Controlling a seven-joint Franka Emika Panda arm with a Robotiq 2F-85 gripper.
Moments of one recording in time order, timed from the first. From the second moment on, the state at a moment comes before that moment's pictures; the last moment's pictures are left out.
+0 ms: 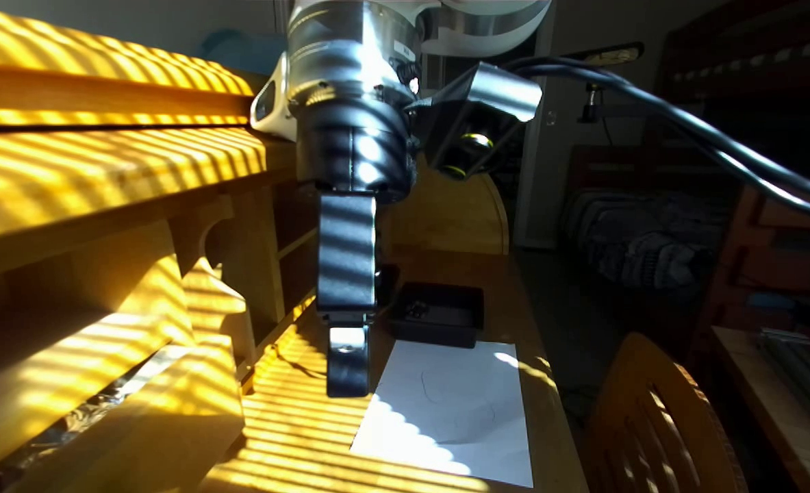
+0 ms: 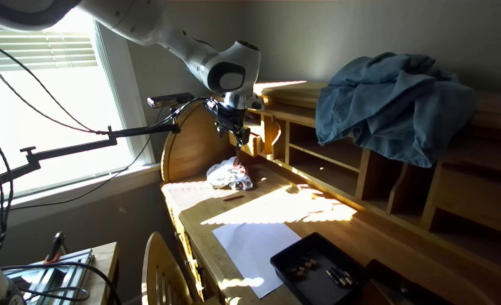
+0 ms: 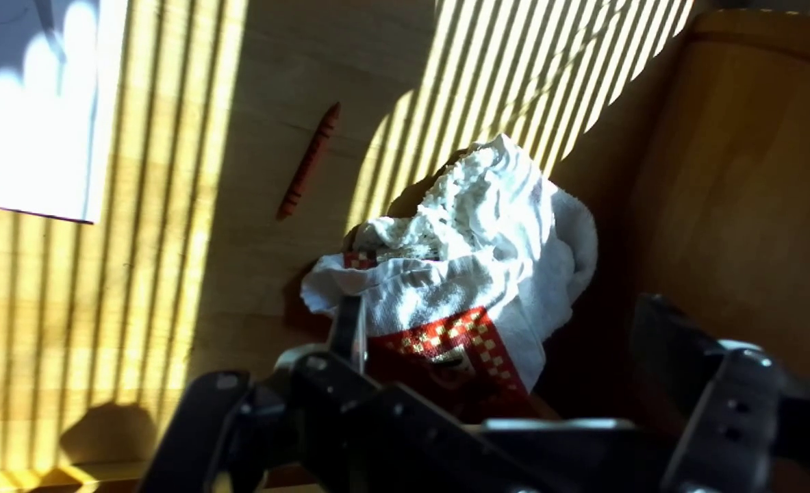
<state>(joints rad) 0.24 0.41 0.26 -1.72 0.31 2.15 -0.18</state>
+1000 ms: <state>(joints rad) 0.24 0.41 0.26 -1.72 0.31 2.15 -0.18</state>
